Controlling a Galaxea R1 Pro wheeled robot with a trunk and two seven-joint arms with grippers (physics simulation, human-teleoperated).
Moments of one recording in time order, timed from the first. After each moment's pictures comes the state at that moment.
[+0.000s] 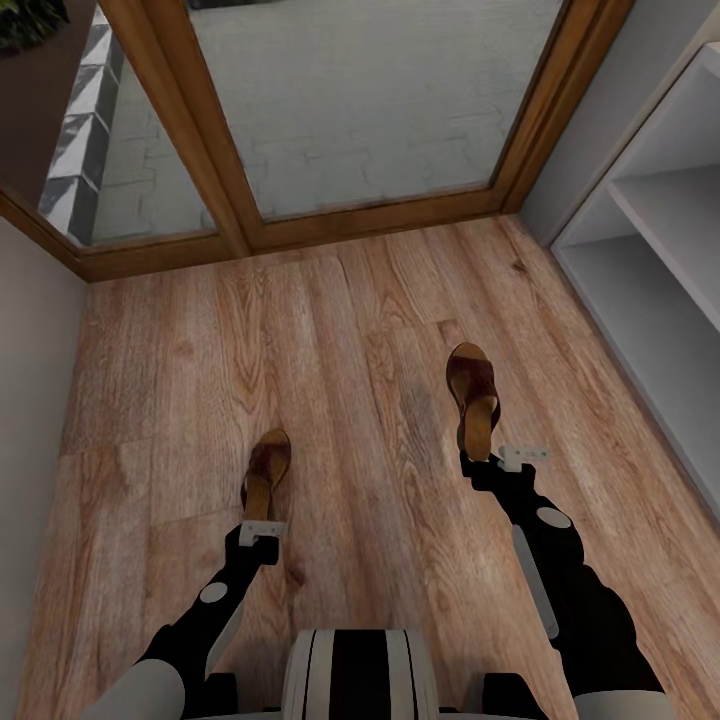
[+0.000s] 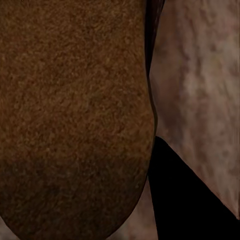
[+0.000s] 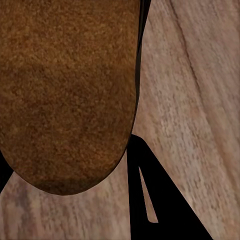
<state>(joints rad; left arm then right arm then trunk) -0.58 -0.03 -0.02 -0.48 -0.04 -0.23 -0.01 -0.45 0.00 -0.02 -1.40 -0.01 0.41 -0.03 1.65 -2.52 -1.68</state>
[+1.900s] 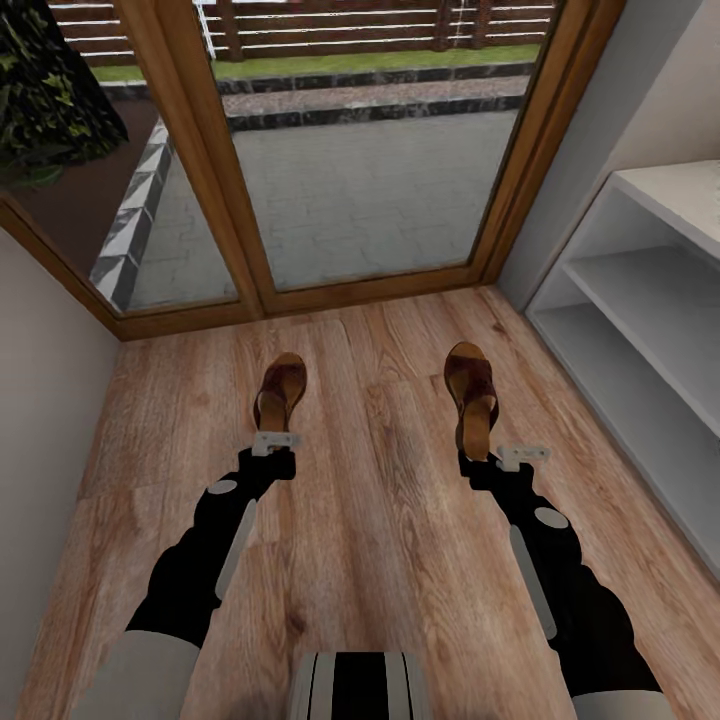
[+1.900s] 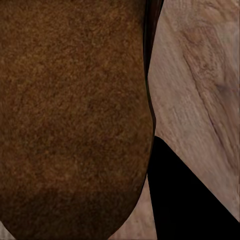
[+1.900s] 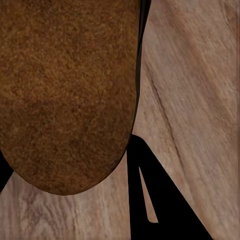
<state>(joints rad) -0.58 -0.09 -0.07 -1.24 -0.02 0.48 -0.01 -0.45 0.00 -0.02 -1.39 -0.01 0.40 -0.03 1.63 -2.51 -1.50</state>
